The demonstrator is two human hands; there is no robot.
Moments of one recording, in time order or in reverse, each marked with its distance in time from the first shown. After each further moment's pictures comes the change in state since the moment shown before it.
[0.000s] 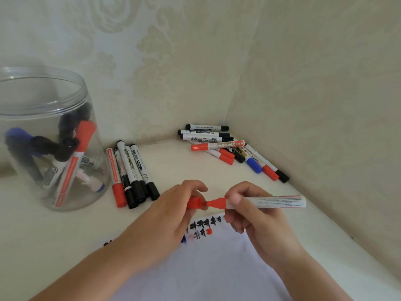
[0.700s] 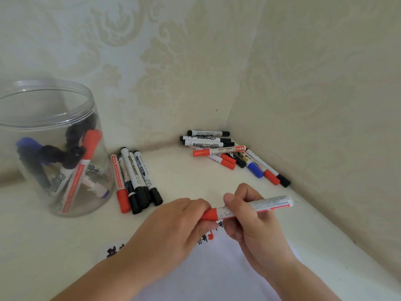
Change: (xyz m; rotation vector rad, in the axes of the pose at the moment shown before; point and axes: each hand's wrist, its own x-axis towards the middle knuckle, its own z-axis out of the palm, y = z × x) left_hand 0.000 0.013 -0.004 0.277 0.126 0.185; right_hand 0.000 -0.001 0.020 0.116 0.110 0.051
